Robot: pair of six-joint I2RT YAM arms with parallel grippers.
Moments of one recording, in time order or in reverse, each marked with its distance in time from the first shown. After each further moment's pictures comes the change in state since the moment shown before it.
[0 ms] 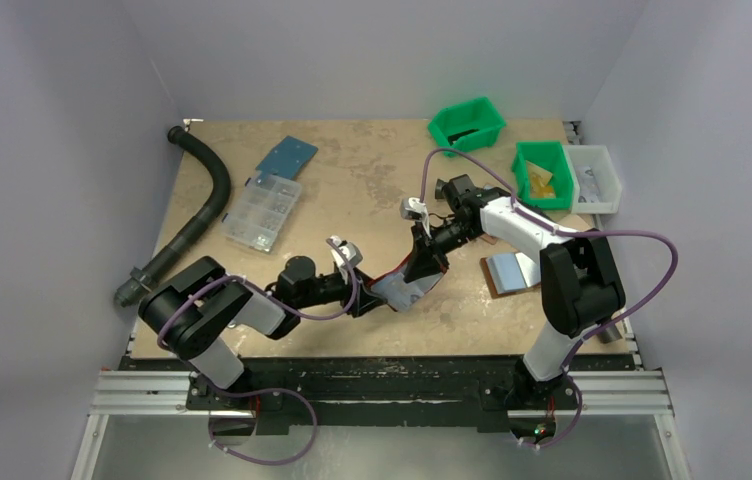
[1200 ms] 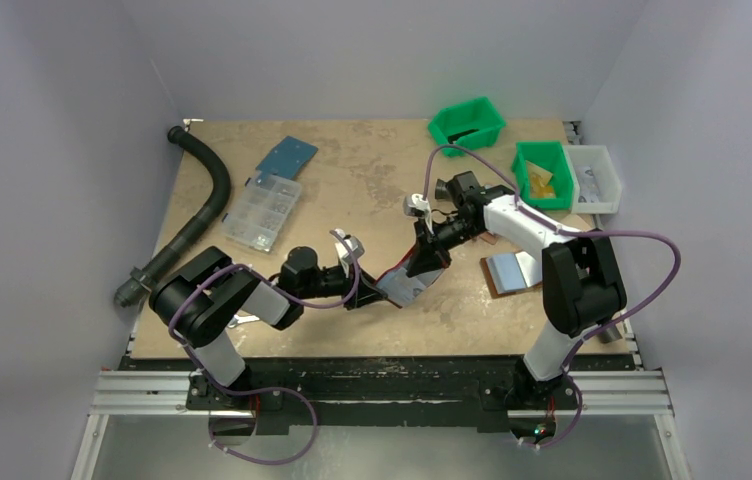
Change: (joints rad) left arm 0.053 0.091 0.066 0.008 0.166 -0.051; right arm -0.027 -0.002 0.010 0.015 0.031 -0.014
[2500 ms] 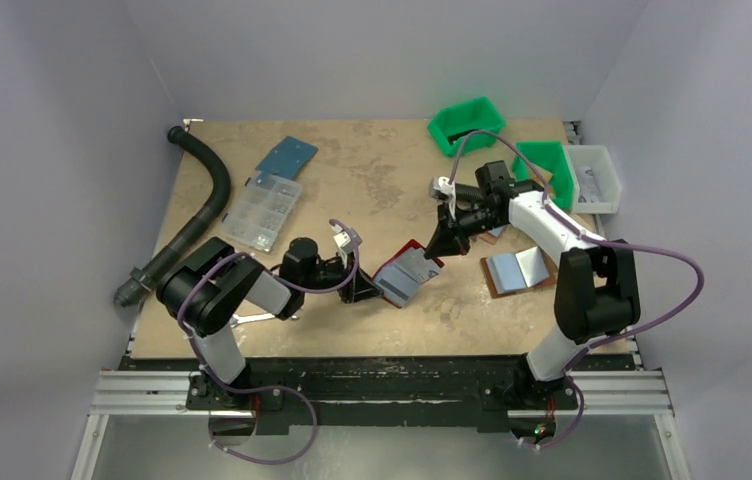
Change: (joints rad) left arm 0.065 0.063 0.063 -0.109 0.055 -0.053; right arm -0.137 -0.062 0.004 0.001 0.025 0.018
